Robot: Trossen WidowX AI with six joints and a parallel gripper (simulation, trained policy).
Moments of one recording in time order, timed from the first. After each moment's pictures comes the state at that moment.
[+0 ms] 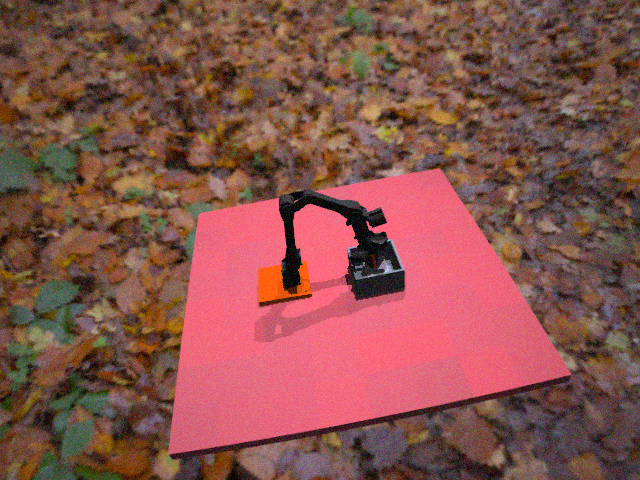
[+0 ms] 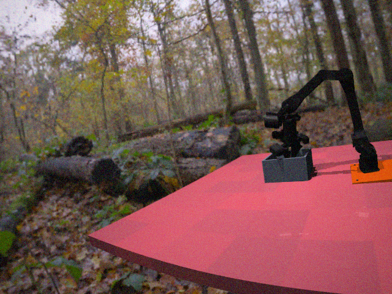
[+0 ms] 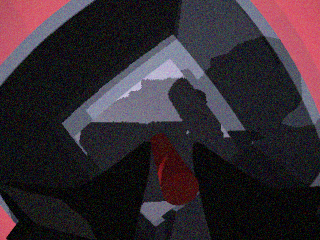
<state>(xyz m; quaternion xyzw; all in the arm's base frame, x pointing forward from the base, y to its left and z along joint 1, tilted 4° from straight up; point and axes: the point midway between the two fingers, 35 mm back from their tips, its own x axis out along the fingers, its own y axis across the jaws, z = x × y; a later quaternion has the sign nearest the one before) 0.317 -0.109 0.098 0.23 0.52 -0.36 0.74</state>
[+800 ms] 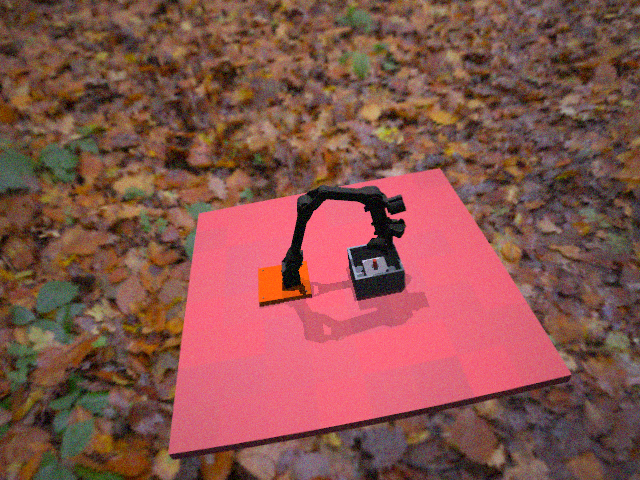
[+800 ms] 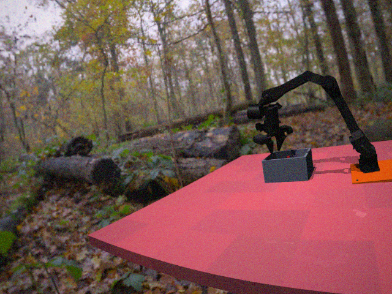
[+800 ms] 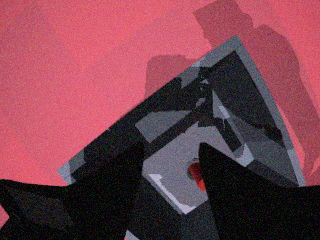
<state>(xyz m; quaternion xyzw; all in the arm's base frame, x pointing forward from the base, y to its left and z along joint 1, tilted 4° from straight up) 0.377 -0.119 0.154 0.24 0.56 -0.33 0.72</state>
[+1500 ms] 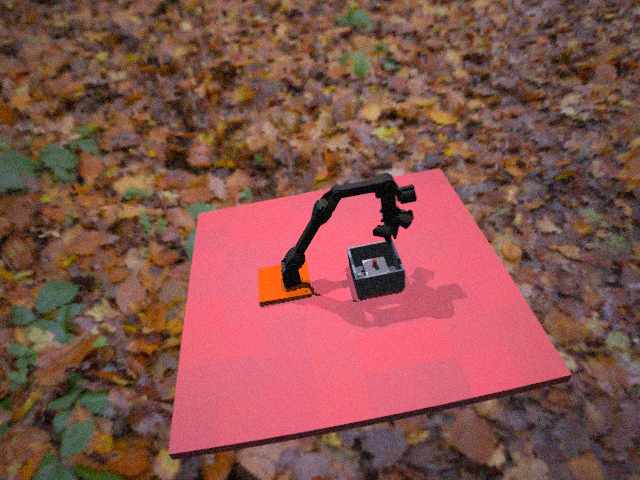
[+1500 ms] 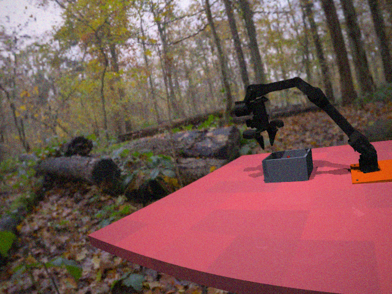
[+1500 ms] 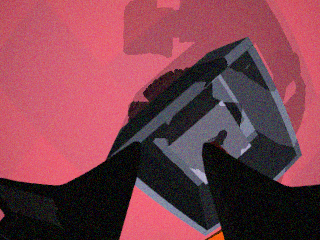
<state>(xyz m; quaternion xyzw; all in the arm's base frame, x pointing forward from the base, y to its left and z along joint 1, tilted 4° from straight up) 0.406 -0.100 0.187 0.27 0.60 -0.35 0.67</state>
